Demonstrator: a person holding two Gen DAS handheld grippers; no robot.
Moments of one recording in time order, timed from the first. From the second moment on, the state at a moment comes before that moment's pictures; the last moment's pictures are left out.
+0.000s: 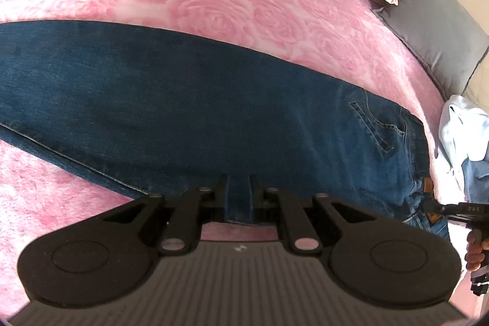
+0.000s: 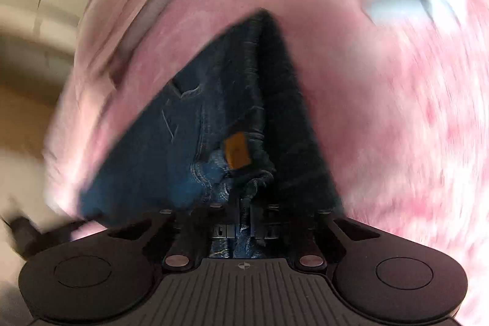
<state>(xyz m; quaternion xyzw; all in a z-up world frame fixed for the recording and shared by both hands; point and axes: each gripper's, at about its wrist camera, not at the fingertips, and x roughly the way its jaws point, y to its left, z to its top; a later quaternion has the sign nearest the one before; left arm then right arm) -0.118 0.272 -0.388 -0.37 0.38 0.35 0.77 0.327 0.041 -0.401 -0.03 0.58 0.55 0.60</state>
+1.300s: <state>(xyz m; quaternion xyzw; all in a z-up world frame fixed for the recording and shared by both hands) -0.146 0.238 -0.385 -0.35 0.38 0.35 0.78 0.285 -0.016 -0.383 -0.20 0.45 0.33 0.80</state>
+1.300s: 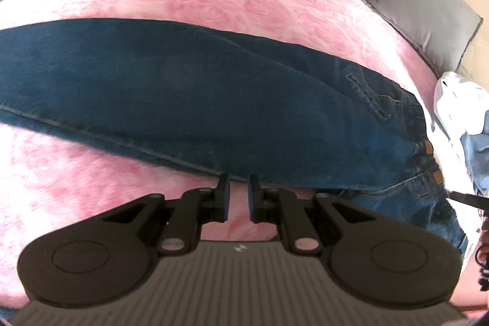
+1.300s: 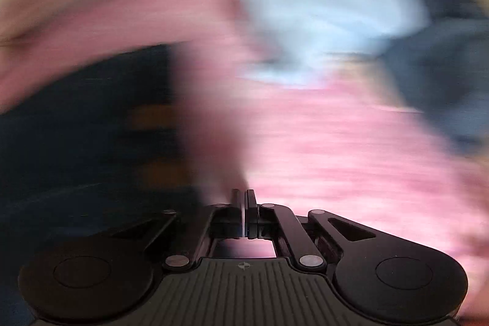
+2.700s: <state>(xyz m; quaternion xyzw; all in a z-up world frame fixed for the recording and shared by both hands) -0.285 0.064 -0.178 -0.37 0.39 0.49 0.68 0.025 -0.063 -0.228 -0.25 0.55 0.48 0.64</state>
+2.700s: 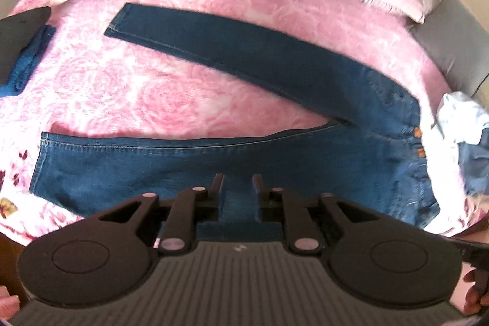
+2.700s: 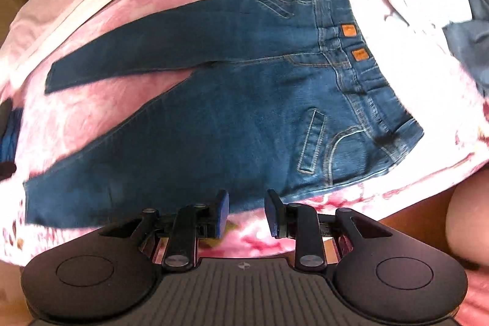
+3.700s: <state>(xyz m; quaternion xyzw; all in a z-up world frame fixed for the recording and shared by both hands) -0.233 -0.170 -0.119 -0.33 0.34 0.61 0.63 0.064 -0.204 -0.157 -0.31 0.46 0.57 0.61</state>
